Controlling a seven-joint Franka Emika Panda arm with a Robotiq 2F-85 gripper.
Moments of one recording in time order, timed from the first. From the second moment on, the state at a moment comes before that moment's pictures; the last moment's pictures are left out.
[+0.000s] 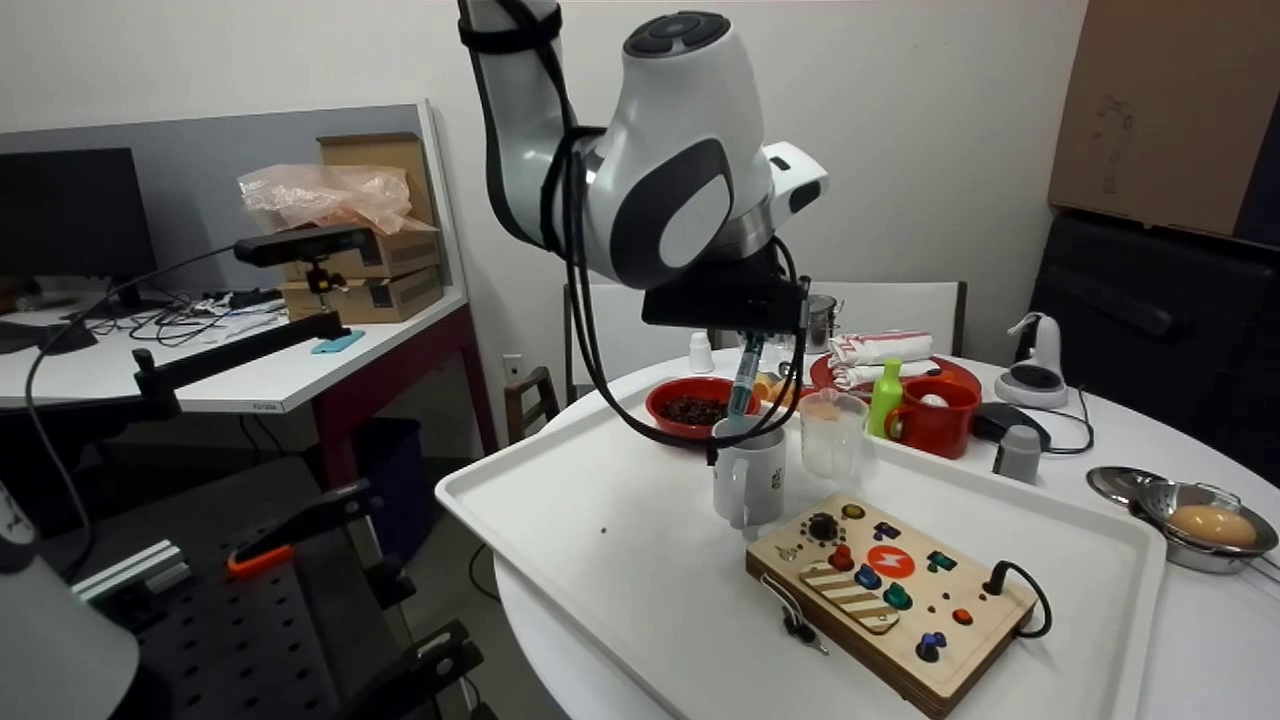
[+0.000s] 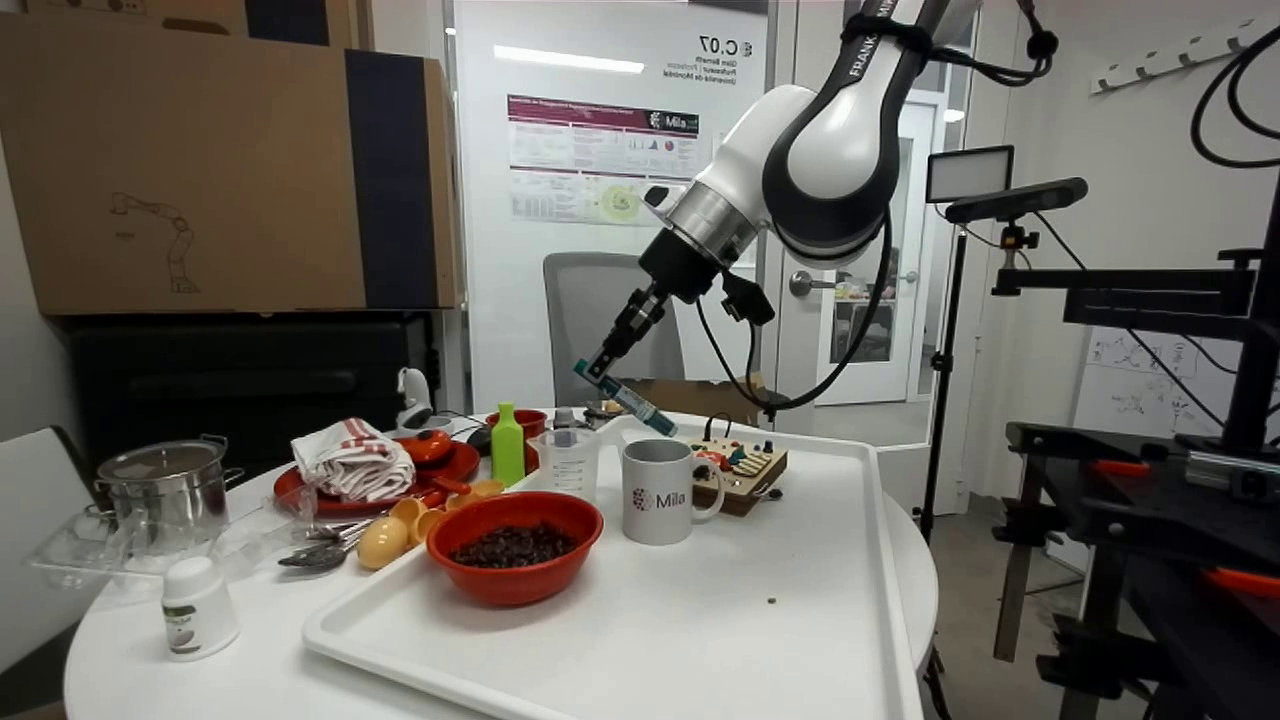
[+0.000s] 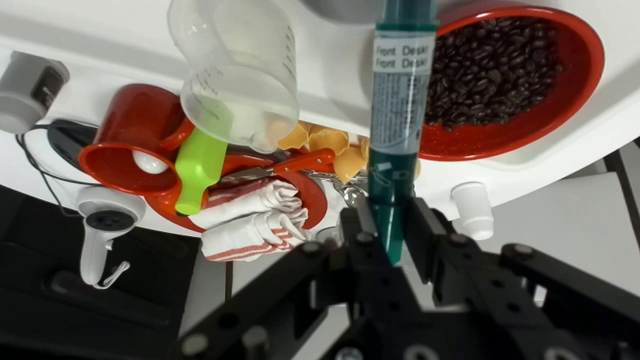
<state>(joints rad) -0.71 0.63 0.56 -2.34 -0.36 3.45 -0.39</state>
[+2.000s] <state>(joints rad) -0.85 0.68 0.63 -2.34 -0.64 3.44 -0.41</state>
